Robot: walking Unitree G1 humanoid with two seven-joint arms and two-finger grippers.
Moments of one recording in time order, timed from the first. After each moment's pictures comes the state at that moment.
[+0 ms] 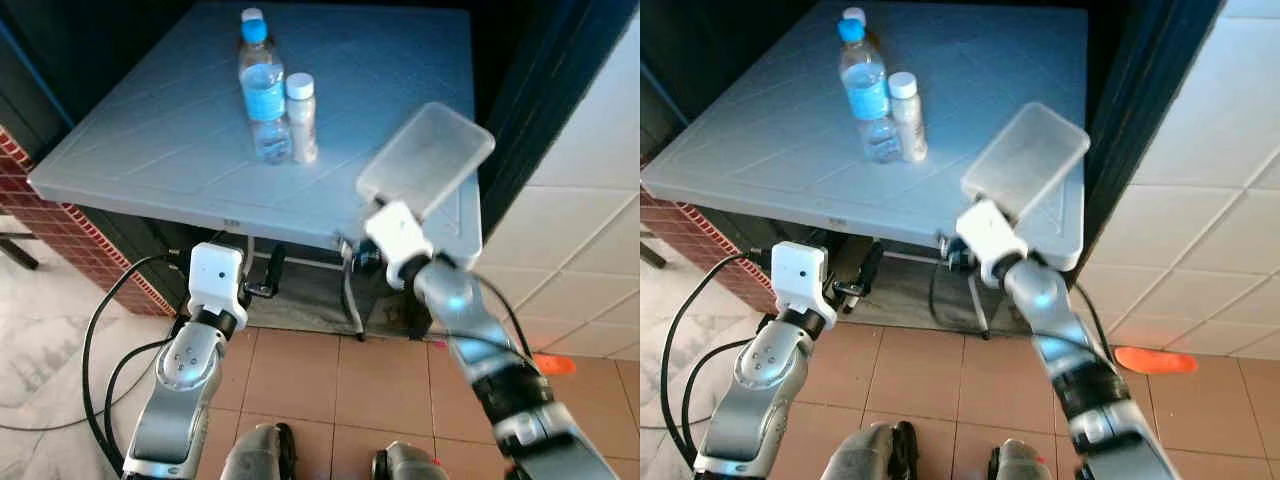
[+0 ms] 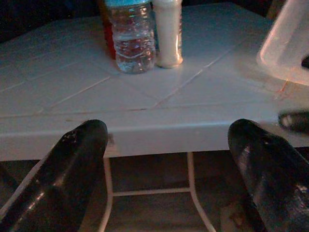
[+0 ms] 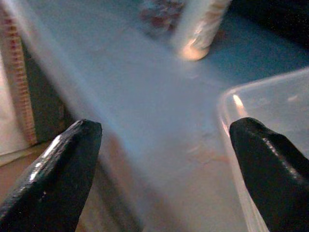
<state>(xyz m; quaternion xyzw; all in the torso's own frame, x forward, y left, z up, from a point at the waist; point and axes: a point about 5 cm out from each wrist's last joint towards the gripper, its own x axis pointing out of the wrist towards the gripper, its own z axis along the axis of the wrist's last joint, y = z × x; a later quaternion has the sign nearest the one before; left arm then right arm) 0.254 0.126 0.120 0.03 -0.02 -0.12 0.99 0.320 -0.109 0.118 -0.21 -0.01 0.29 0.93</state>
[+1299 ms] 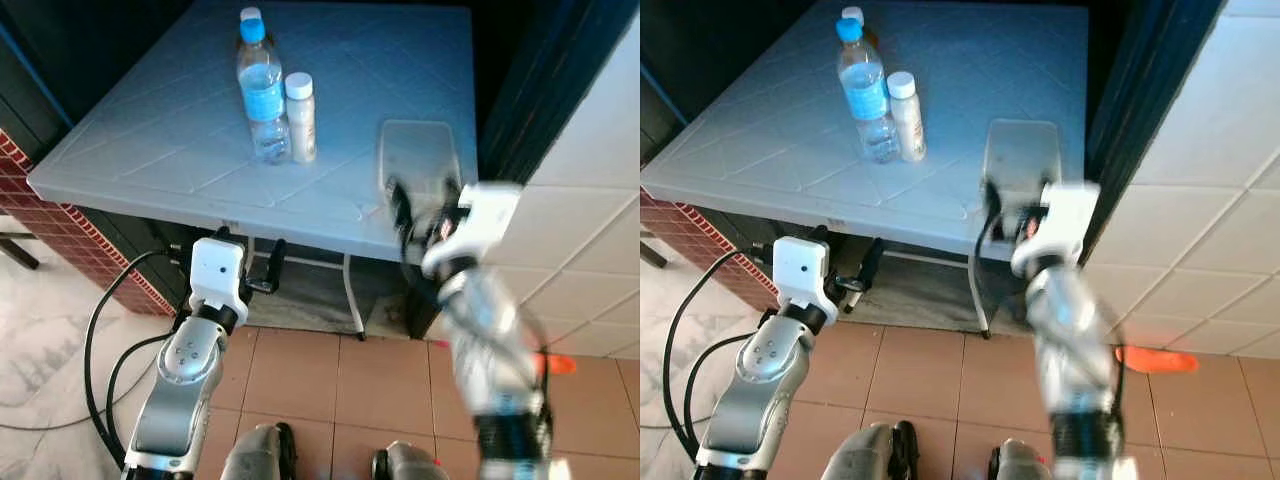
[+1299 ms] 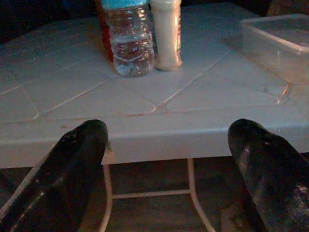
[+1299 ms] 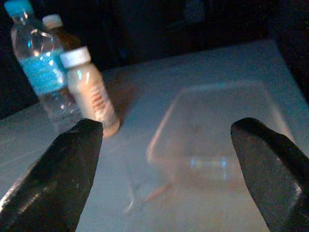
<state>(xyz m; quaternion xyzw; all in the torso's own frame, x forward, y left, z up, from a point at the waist) 0.260 0.125 0.123 0.03 -0.02 -0.12 0.99 0.291 -0.131 0.152 0.11 -0.10 0.11 0.98</state>
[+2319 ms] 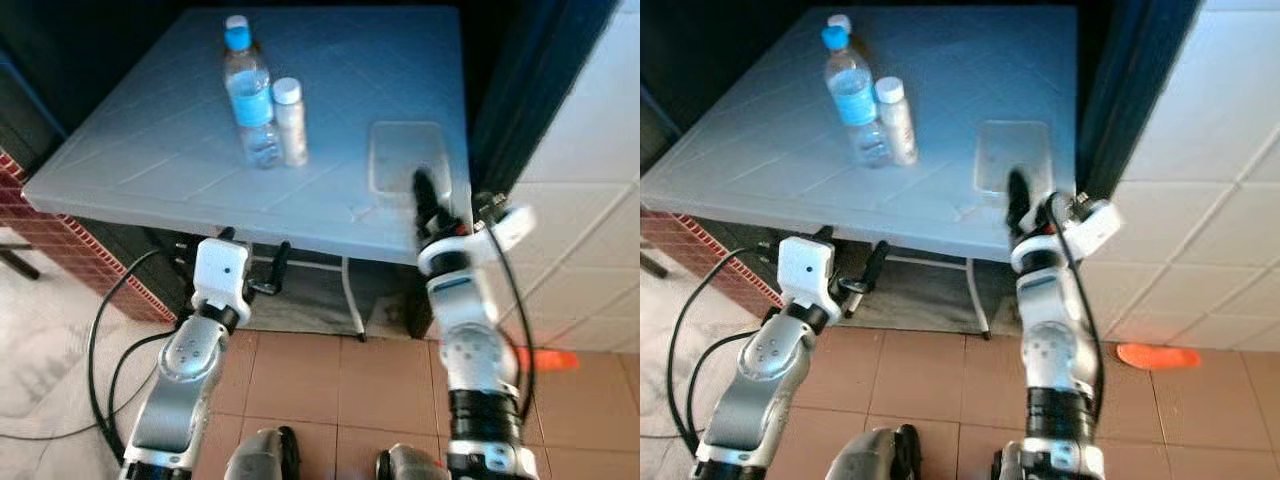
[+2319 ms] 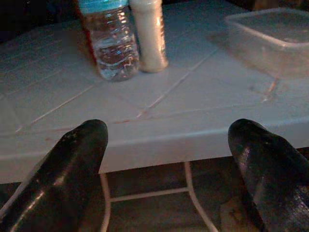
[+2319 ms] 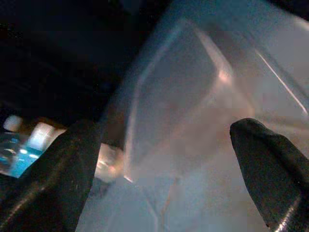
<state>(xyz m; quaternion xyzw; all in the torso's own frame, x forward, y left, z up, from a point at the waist) 0.261 0.126 0.120 0.04 -0.02 -0.14 0.99 0.317 -0.133 0.137 0.46 -0.03 0.03 0.89</state>
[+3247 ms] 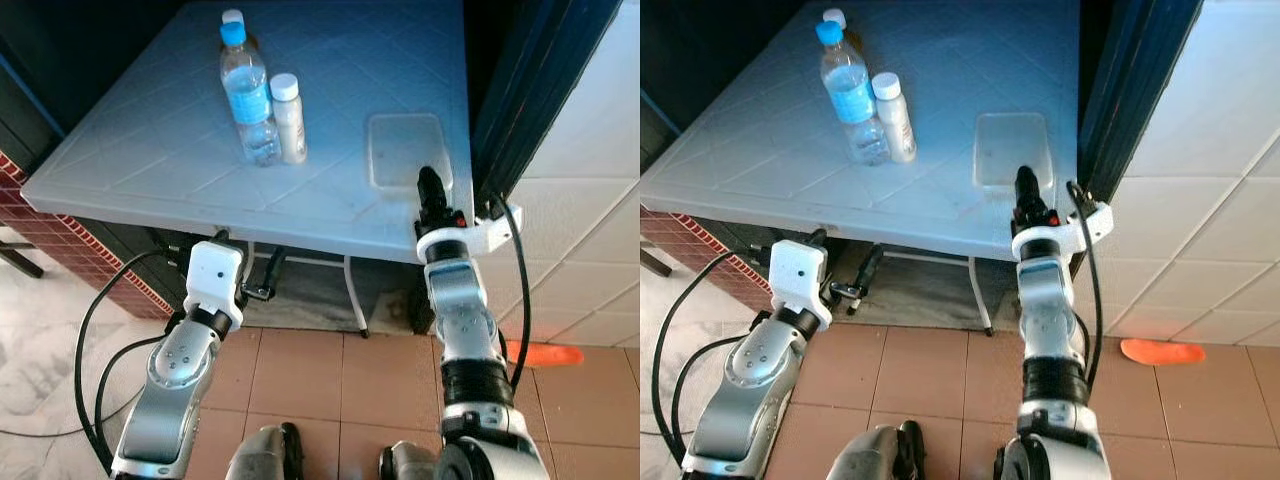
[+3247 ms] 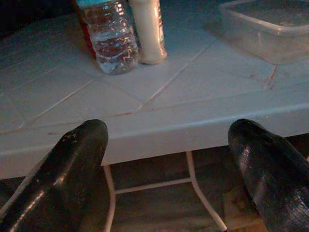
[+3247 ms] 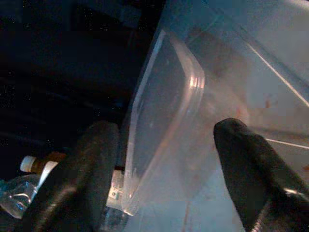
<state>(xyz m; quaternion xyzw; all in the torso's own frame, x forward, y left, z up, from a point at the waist) 0.253 0.131 0.123 0.05 -0.01 -0.14 0.99 0.341 -0.137 0.137 0.54 -0.06 0.03 0.84</state>
